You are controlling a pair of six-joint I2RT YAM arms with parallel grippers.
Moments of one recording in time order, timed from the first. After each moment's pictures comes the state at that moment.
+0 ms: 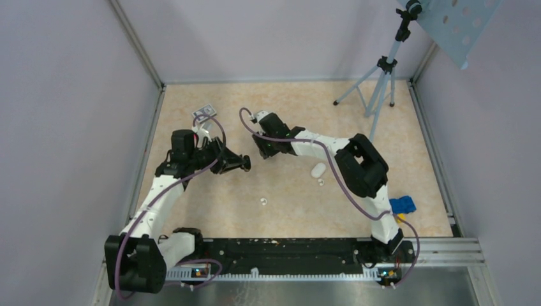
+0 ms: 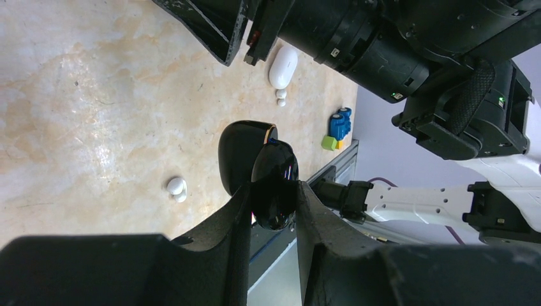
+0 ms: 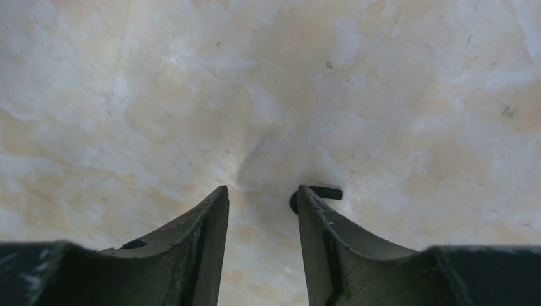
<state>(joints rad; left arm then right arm) -0.08 1.06 0.71 -0.32 0.77 -0.76 0.81 2.14 1.57 -0.25 0.03 0.21</state>
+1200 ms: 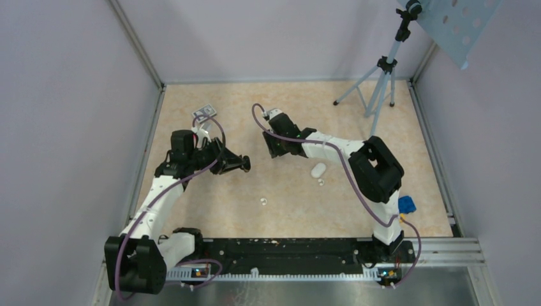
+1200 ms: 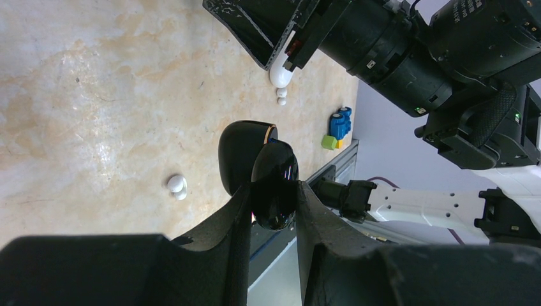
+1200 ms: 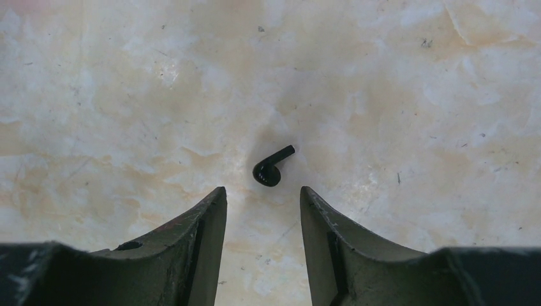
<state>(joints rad) -0.07 1.05 0.71 -0.33 0.77 -0.76 0.79 1.99 1.41 -0.23 0.12 0.22</state>
